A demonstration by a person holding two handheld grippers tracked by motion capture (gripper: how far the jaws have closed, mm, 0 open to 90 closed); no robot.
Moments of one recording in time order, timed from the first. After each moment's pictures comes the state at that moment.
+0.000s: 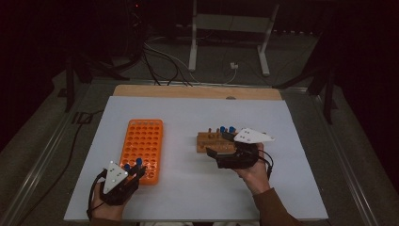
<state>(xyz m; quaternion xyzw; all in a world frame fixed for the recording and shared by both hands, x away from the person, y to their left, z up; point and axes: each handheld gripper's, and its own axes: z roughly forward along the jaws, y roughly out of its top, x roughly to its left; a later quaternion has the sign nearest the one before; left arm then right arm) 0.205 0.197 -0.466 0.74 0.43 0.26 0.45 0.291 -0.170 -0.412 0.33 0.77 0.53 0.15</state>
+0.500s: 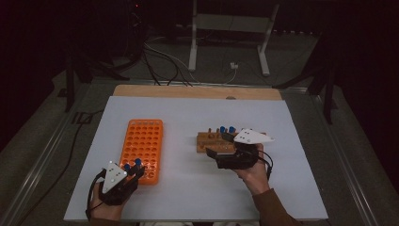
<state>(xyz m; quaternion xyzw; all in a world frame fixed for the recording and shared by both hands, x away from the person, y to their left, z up) 0.206 0.197 -0.468 0.75 0.43 0.26 0.44 0.290 -0.170 -0.414 0.33 0.77 0.53 0.15</state>
